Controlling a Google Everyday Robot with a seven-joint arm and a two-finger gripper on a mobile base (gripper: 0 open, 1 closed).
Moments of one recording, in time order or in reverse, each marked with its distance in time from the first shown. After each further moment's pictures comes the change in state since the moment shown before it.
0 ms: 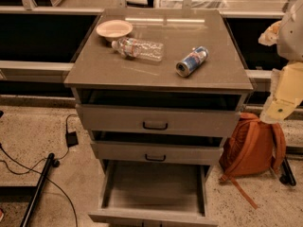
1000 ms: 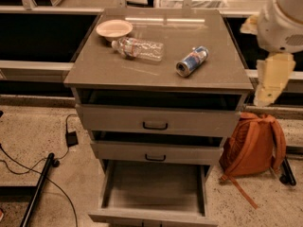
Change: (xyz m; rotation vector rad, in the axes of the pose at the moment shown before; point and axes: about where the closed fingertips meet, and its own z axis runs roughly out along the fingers) arm -0.004 -0.047 0.023 0.063 0.082 -0.183
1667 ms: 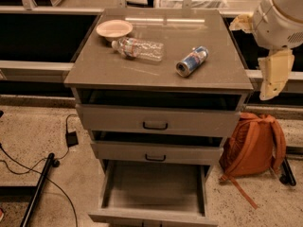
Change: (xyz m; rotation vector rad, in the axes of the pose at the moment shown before) arm -0.005 -0.021 0.014 0.010 -0.038 -0.258
